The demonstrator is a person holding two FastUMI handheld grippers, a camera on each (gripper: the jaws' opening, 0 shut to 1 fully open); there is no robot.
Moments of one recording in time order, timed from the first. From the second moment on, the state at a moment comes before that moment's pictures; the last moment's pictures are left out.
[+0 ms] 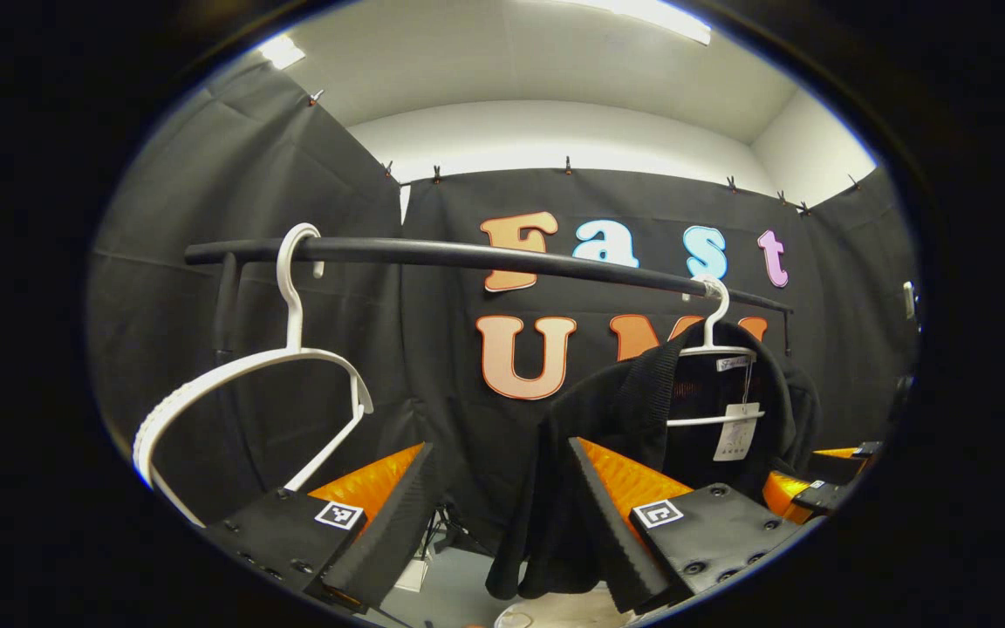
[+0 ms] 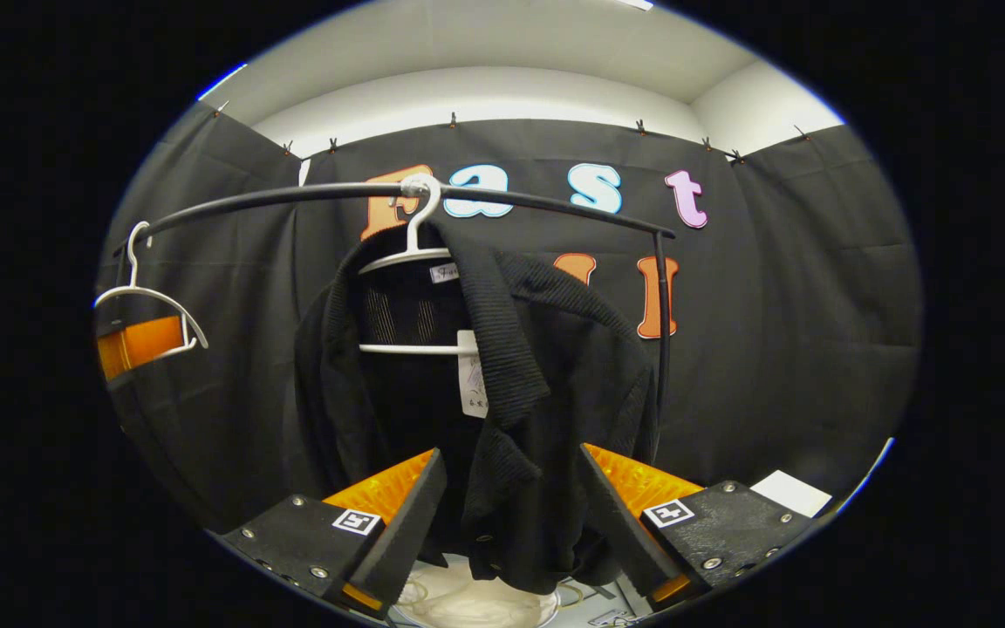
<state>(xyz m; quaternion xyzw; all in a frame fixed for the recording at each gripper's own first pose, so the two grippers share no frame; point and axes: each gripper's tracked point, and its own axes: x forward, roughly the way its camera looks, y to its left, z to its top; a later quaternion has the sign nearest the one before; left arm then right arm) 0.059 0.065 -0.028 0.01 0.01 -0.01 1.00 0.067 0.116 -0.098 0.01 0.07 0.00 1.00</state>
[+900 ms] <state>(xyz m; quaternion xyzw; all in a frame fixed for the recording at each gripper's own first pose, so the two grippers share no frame) 0.054 0.079 -0.038 0.02 0.03 0.00 1.00 0.153 0.108 -0.172 0.04 0.11 -0.05 0.99</state>
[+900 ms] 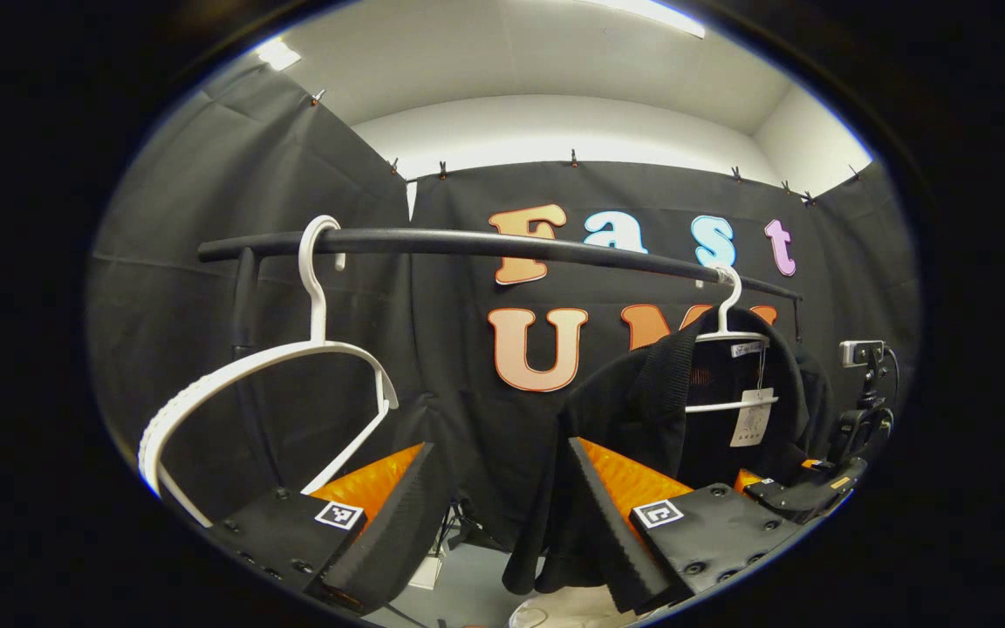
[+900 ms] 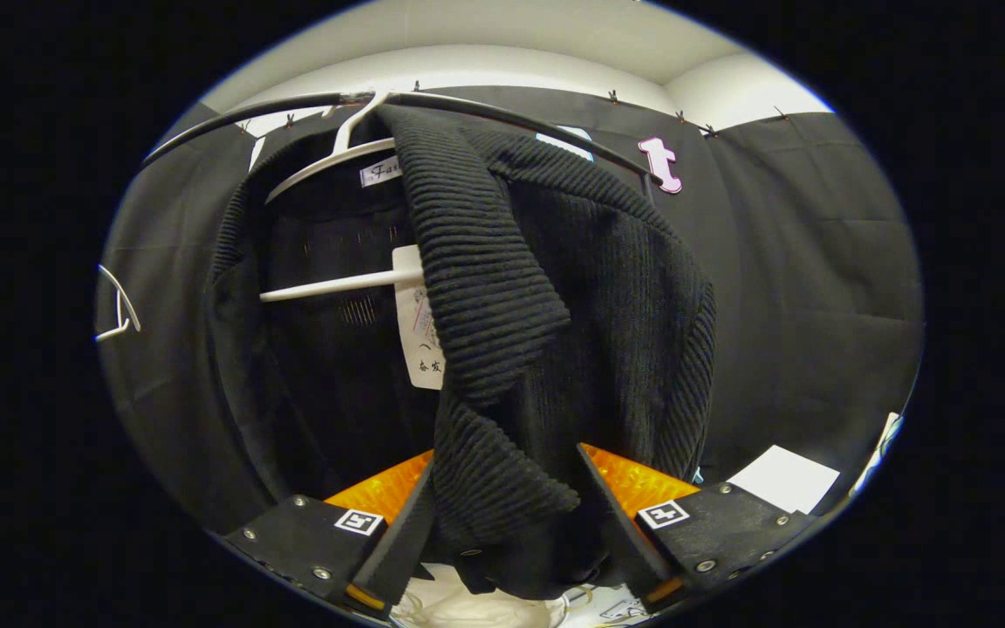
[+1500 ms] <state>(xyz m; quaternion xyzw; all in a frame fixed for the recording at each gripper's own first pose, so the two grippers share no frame) 0.066 0.019 -0.065 0.02 0.04 -0.05 1.00 0.121 0.075 -0.164 0.02 0.10 -0.03 0.99</state>
